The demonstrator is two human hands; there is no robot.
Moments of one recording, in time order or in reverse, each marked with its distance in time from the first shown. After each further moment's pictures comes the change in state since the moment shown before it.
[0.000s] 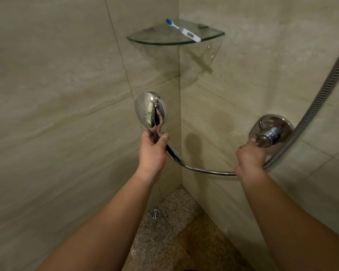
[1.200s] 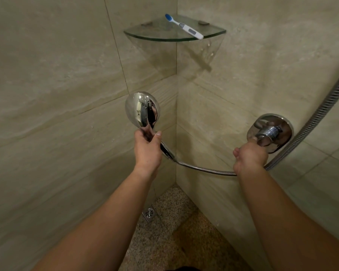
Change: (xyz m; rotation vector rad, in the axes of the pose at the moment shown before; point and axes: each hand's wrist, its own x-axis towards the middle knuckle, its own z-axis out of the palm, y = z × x) left_hand 0.022 -0.014 -0.009 -0.013 0.071 0.003; right_hand -0.025 -0.020 0.007 0.075 0.130 0.069
